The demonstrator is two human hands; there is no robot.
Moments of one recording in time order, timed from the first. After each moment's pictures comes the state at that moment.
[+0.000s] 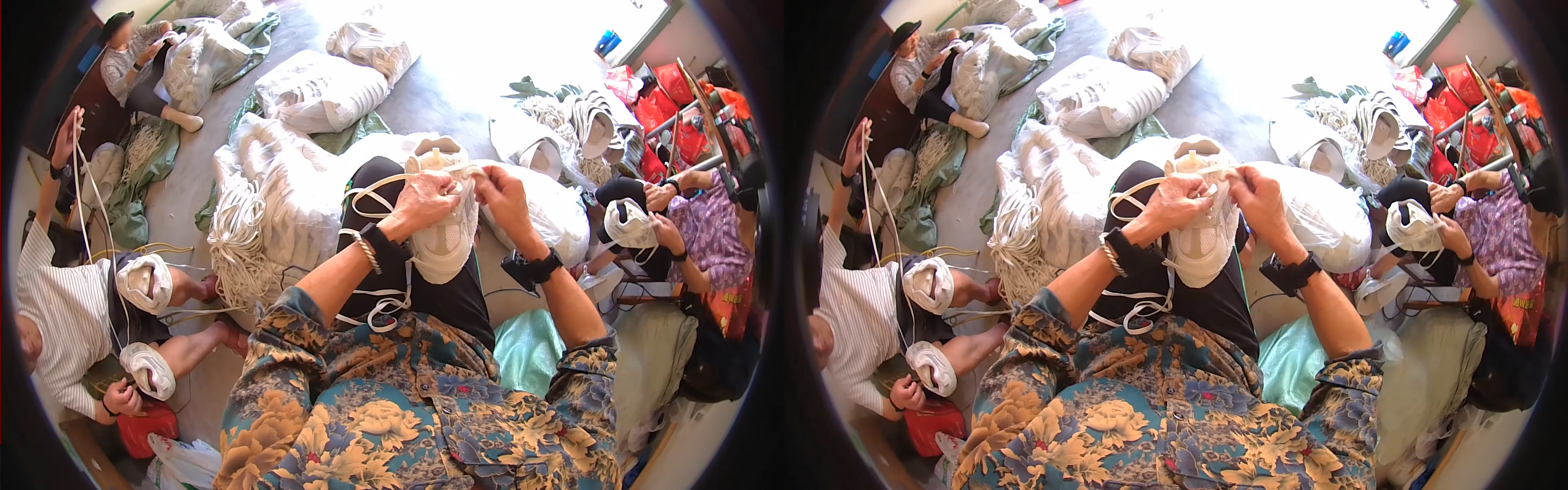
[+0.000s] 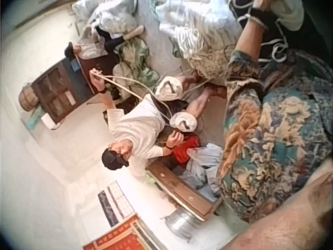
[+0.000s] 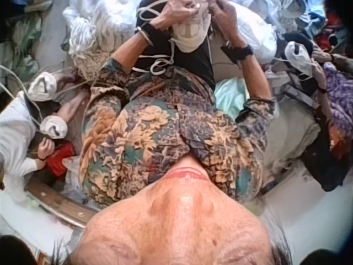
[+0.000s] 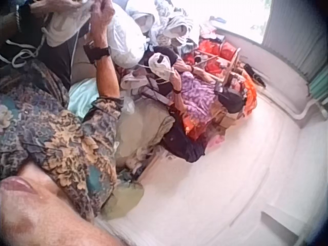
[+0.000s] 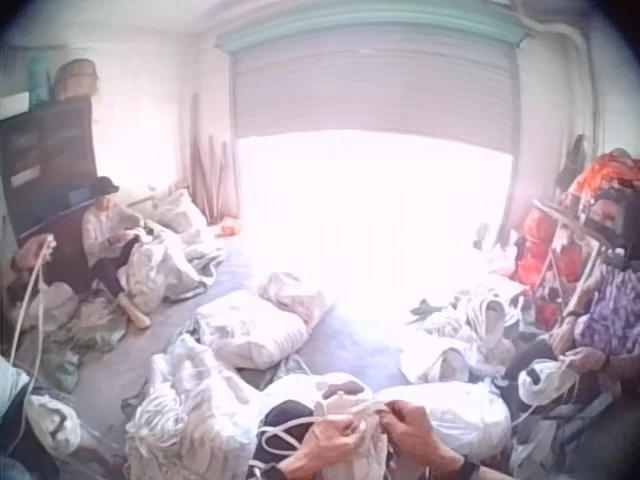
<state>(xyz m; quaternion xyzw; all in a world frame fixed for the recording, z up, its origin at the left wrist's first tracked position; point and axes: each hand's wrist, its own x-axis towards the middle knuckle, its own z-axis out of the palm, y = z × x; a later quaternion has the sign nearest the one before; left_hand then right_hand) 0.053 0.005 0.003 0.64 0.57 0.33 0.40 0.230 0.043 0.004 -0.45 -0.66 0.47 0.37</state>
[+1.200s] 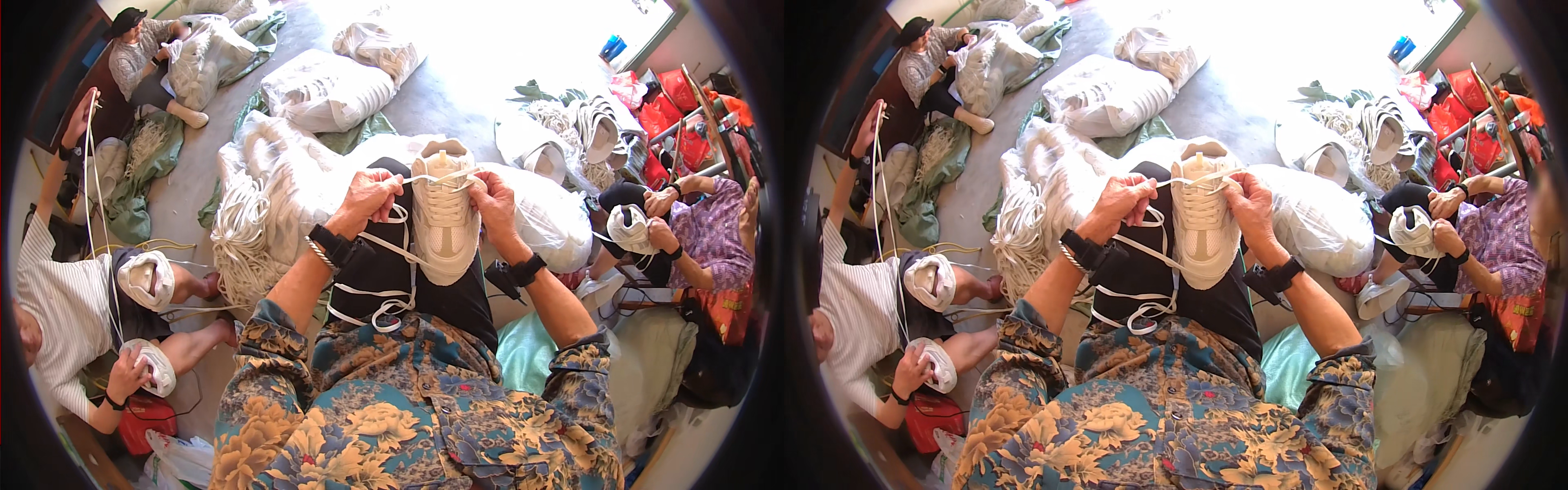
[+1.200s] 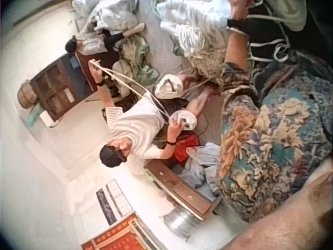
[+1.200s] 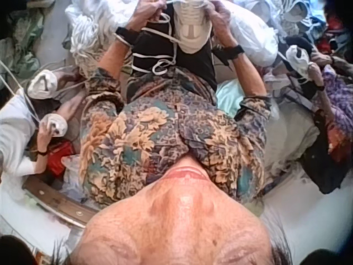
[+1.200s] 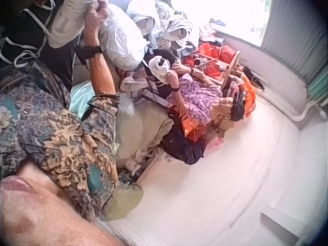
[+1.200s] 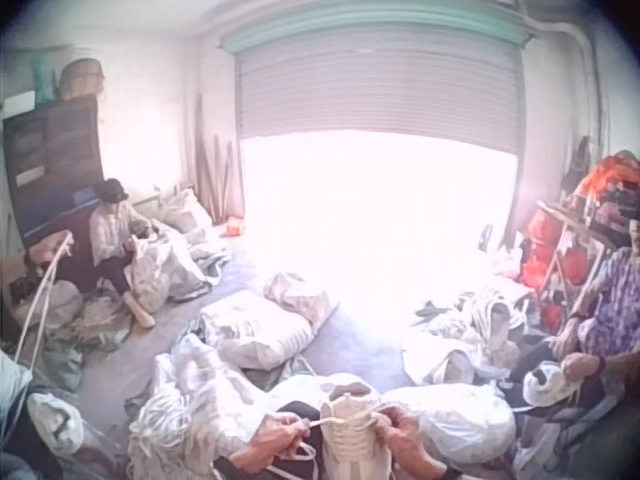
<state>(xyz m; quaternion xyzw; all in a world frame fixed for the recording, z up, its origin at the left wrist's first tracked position) -0.024 -0.021 0.005 0.40 0.56 0.44 0.58 0.205 0.033 -0.020 -0.46 -0.54 0.55 0.44</state>
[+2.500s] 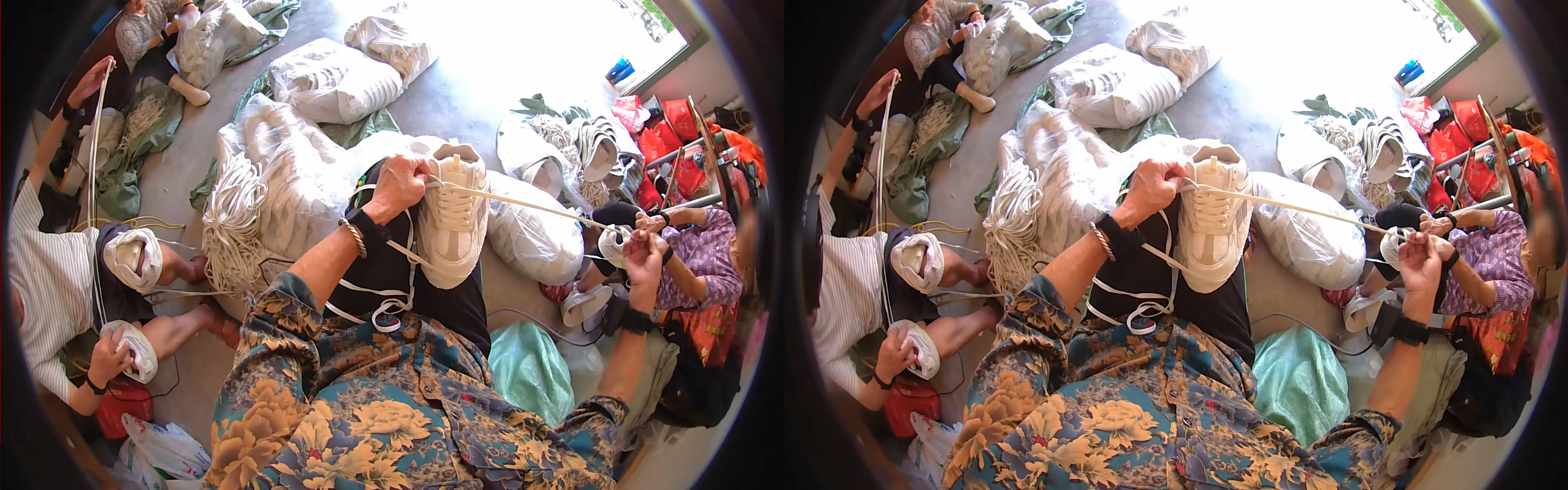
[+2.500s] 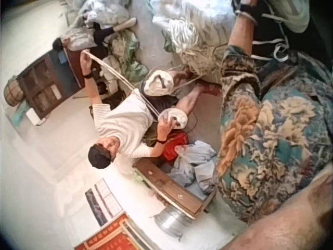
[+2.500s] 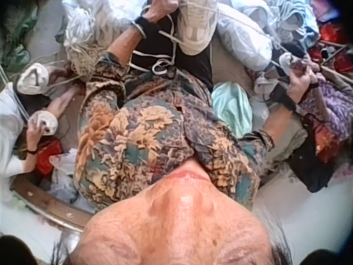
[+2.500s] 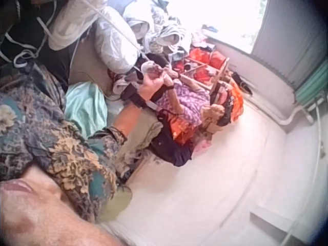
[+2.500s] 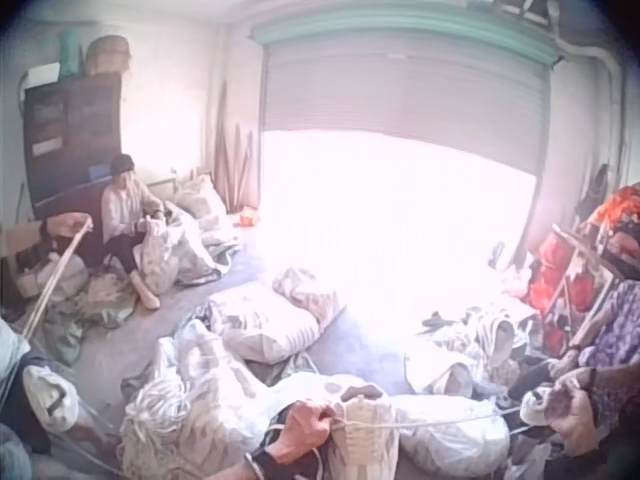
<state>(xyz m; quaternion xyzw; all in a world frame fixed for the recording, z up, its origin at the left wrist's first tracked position) -0.005 0.008 -0.014 0.61 0.60 0.46 0.25 0.487 0.065 0.082 -0.43 -0.20 0.63 0.62</state>
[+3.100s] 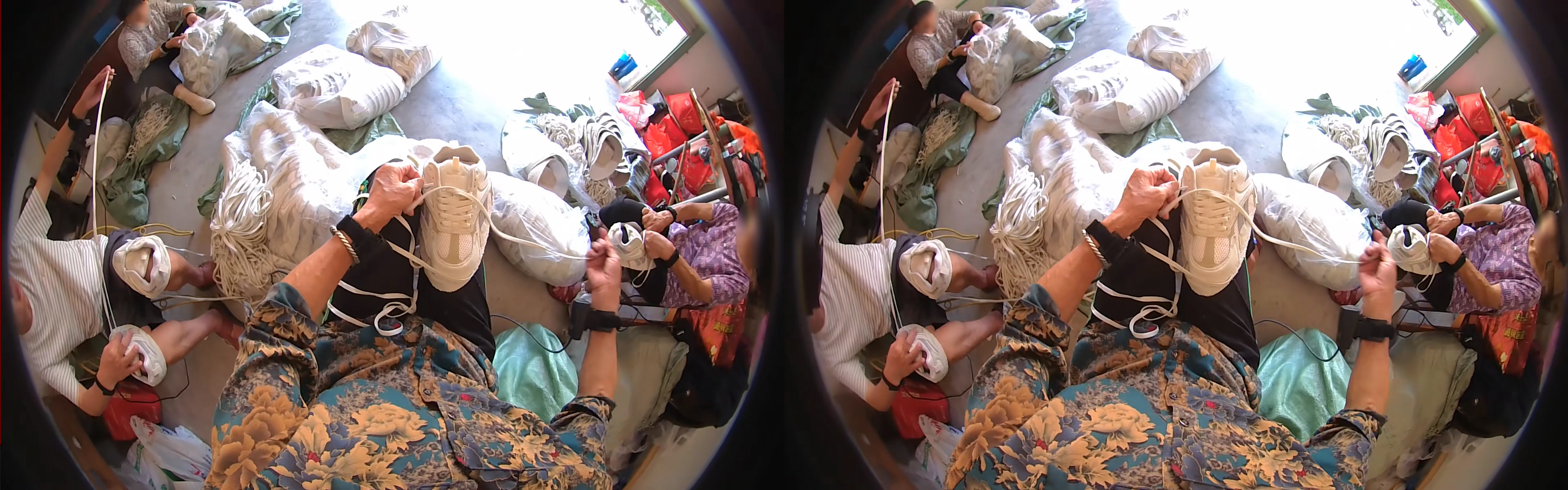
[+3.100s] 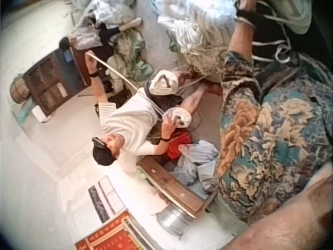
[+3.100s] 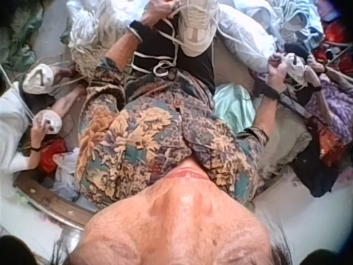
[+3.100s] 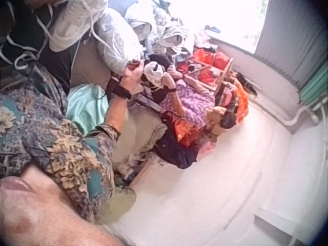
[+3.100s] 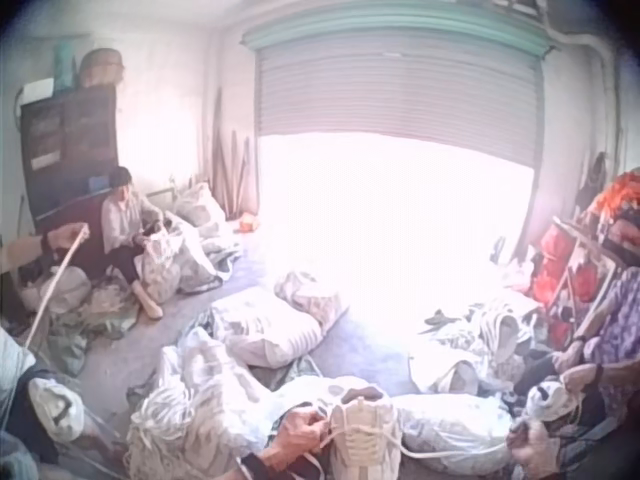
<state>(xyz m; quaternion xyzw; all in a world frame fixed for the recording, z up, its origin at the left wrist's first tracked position) -0.008 -0.001 -0.005 0.47 0.61 0.43 0.47 0.467 0.051 -0.027 -0.40 -0.19 0.68 0.58</state>
